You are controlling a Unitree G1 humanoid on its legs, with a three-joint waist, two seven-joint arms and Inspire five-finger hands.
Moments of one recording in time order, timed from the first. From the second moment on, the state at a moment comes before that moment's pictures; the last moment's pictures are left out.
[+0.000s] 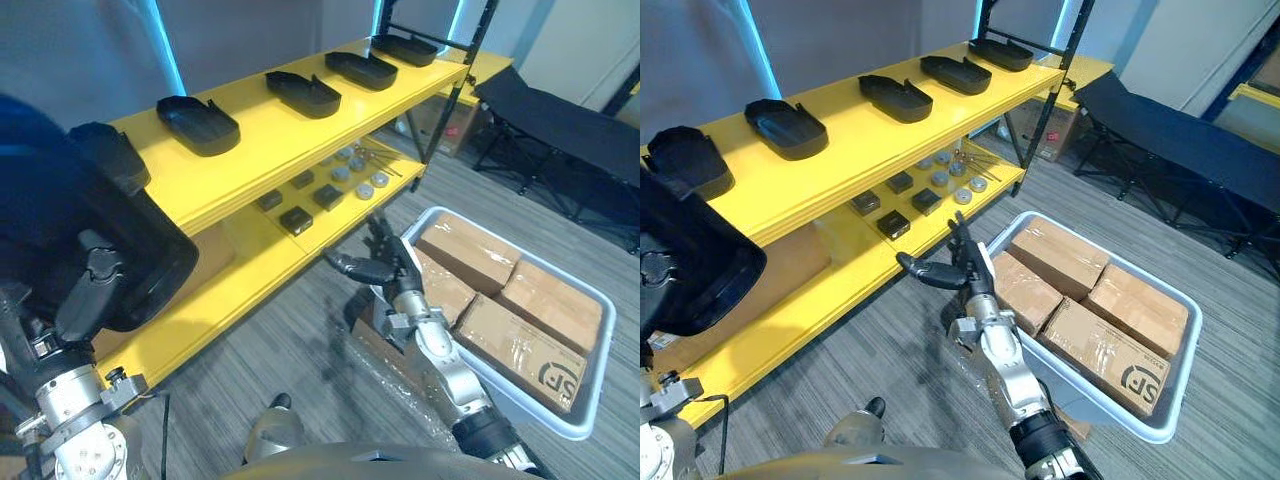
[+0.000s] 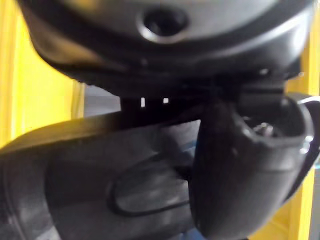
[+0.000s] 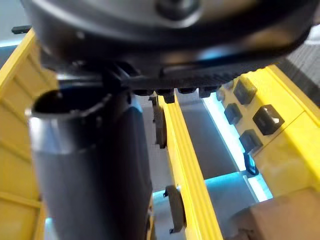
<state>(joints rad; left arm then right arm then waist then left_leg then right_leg) 0.52 0.00 0.41 -0.49 -0.12 -0.39 0.23 -0.02 -0.17 0.31 0.15 0.36 -0.16 -0.14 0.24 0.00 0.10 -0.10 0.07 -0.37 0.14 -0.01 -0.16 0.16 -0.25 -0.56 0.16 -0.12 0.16</state>
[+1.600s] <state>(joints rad) 0.25 0.10 0.15 -0.39 -0.12 -0.35 0.24 -0.15 -0.33 -0.06 -0.06 0.24 -0.32 -0.03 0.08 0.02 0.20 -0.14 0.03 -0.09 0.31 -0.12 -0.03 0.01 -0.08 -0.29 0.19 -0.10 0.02</state>
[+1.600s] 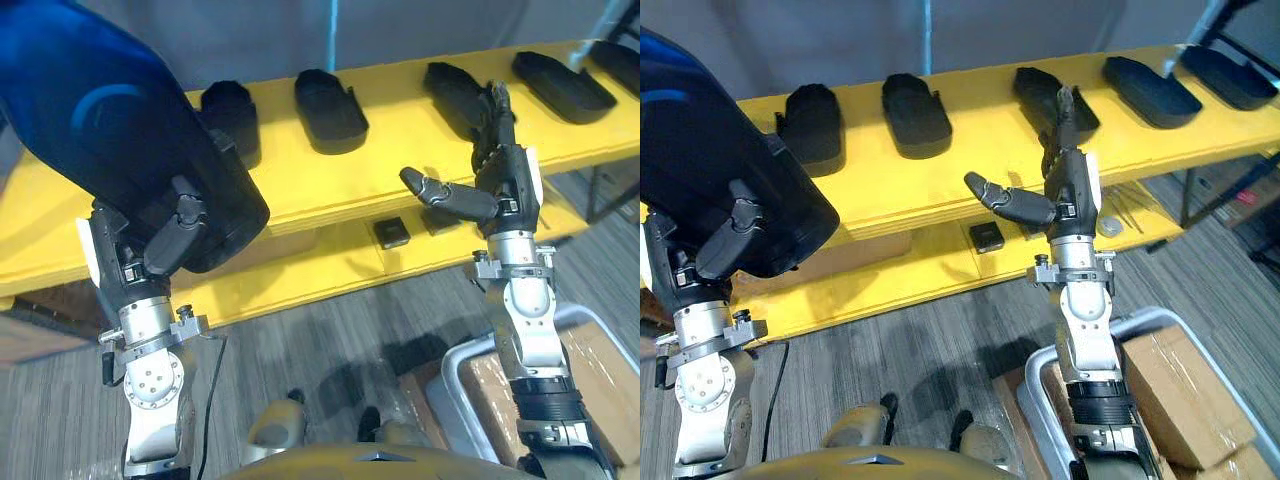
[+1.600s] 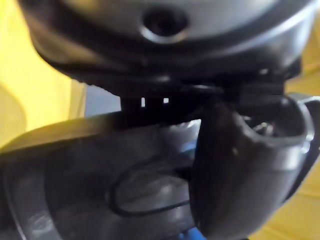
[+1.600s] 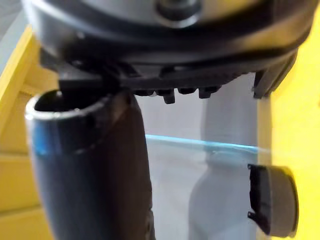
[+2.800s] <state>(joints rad) 0.24 0.12 0.14 -0.30 -0.16 -0.33 0.13 -0.05 -0.06 0.11 0.07 0.36 -0.56 0.02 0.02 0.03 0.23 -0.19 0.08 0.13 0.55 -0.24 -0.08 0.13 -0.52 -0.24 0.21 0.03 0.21</state>
